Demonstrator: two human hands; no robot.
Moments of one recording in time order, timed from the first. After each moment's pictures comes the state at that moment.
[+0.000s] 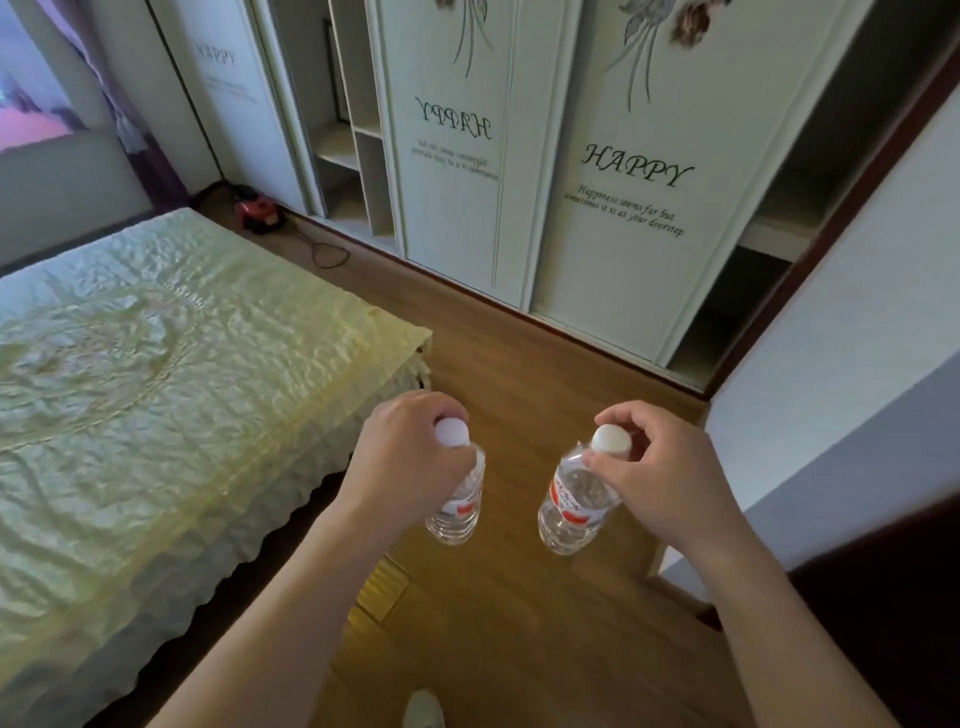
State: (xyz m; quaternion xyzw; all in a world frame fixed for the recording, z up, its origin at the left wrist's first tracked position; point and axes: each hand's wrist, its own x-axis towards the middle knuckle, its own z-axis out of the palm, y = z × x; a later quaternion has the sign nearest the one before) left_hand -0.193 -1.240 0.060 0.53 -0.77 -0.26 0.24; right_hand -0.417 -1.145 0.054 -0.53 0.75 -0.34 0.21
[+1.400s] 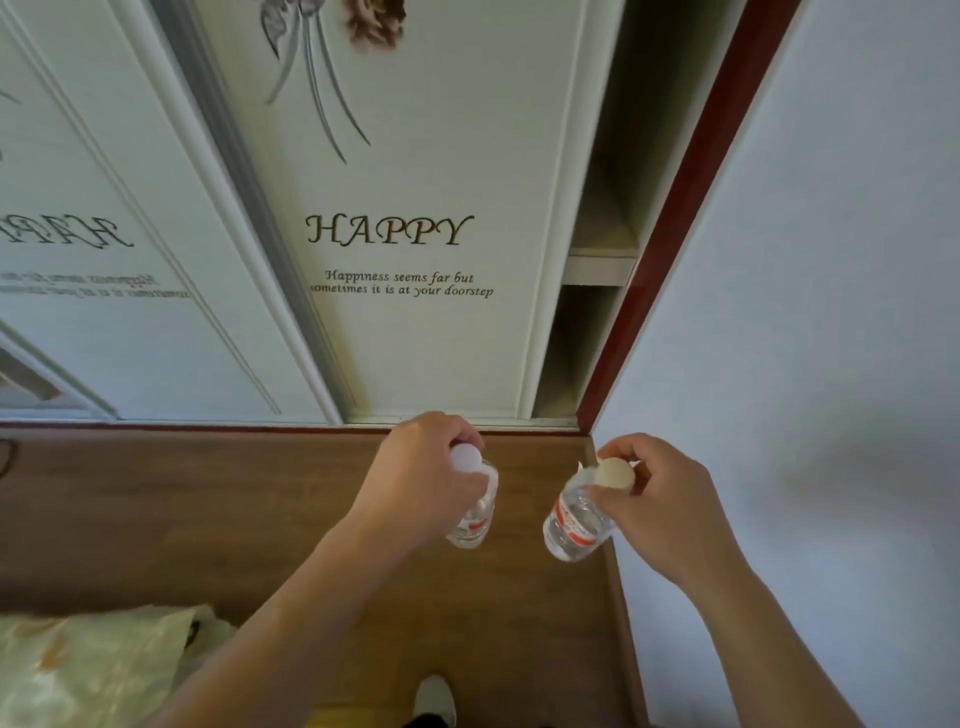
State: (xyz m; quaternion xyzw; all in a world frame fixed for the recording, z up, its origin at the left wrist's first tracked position) left_hand -0.715 -1.741 0.015 0.30 -0.89 -0.35 0.06; right_hand -0.840 -1.543 -0.010 -0.24 0.89 -0.37 0.12
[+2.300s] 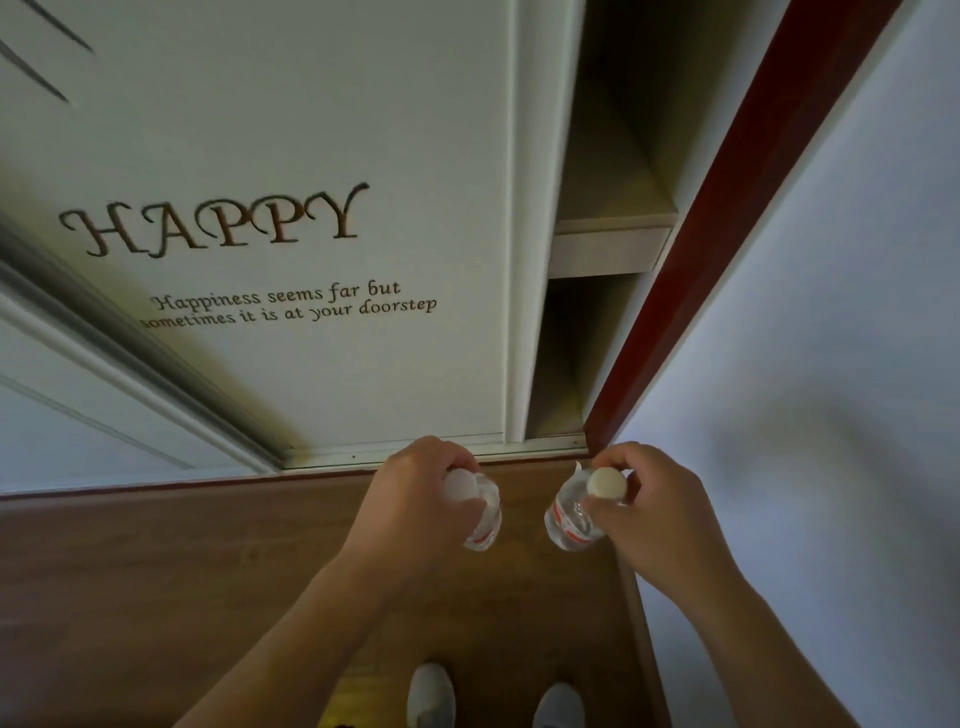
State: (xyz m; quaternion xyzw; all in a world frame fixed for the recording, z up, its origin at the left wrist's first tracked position) left_hand -1.006 -1.860 -0.186 0.28 -0.89 -0.36 0.00; right_hand -1.127 -1.667 -0.215 -0.19 0.89 -0.37 0.18
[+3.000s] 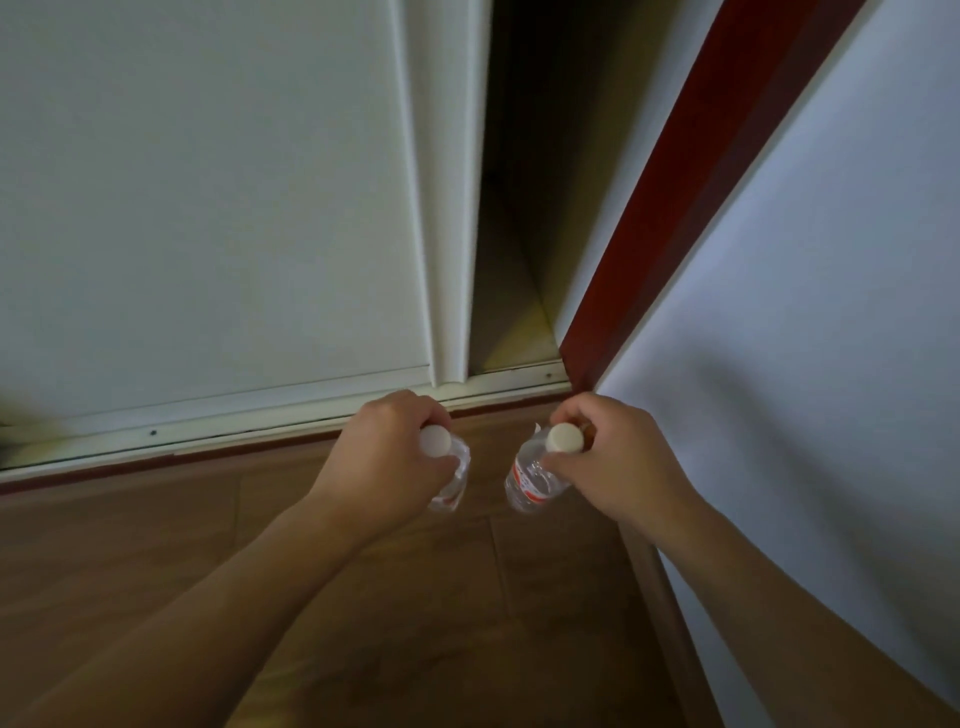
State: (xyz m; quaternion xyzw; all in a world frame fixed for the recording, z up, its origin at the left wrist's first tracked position) left_hand -1.143 -1.902 -0.651 0.19 -0.93 -0.32 0.00; right_hand -1.246 -1.702 -0.653 -0.19 0.92 -0.29 0.19
